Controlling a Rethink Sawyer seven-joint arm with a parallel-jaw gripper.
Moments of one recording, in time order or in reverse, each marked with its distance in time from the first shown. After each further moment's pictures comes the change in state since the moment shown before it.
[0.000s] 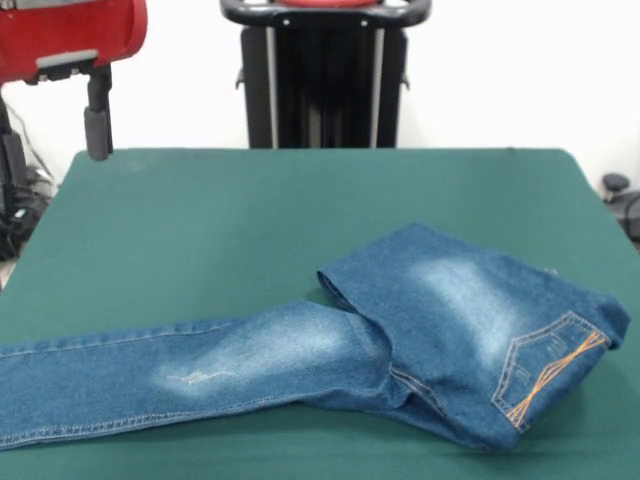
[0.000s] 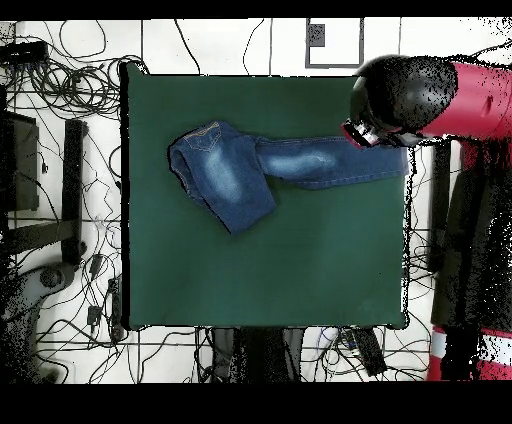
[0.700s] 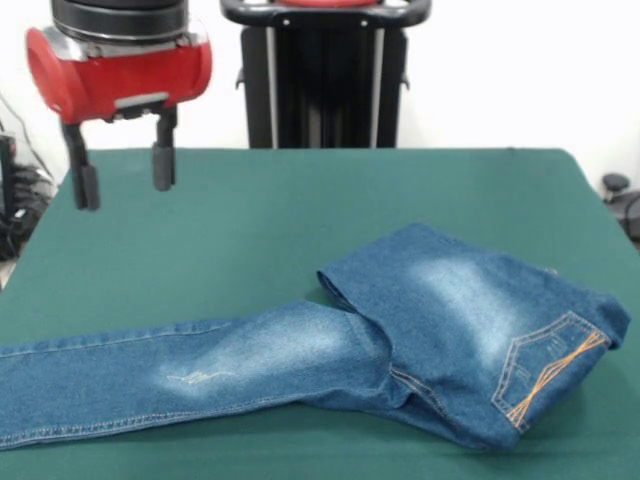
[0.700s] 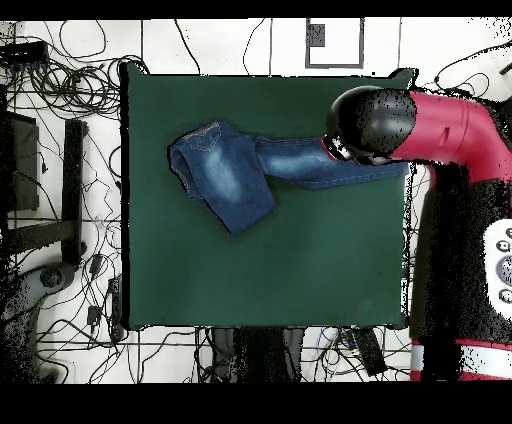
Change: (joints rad) arm 0.051 -0.023 -0.103 0.160 0.084 -0.186 0.088
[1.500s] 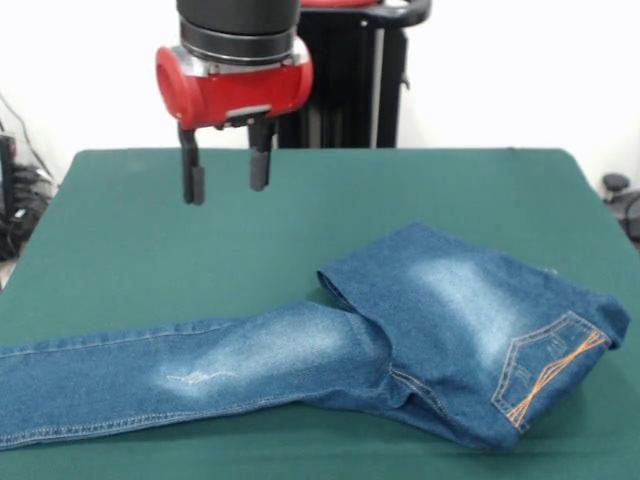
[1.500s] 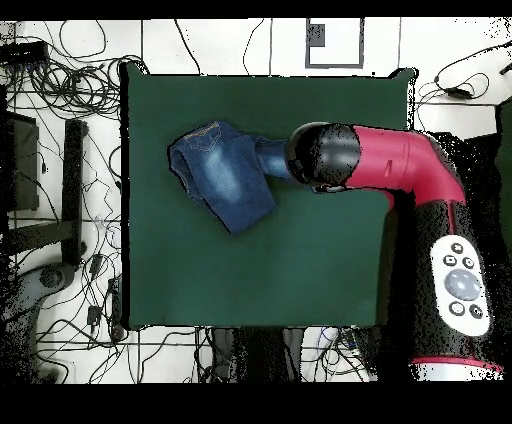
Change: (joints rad) arm 0.102 -0.044 -0.114 0.187 0.087 -0.150 0.155
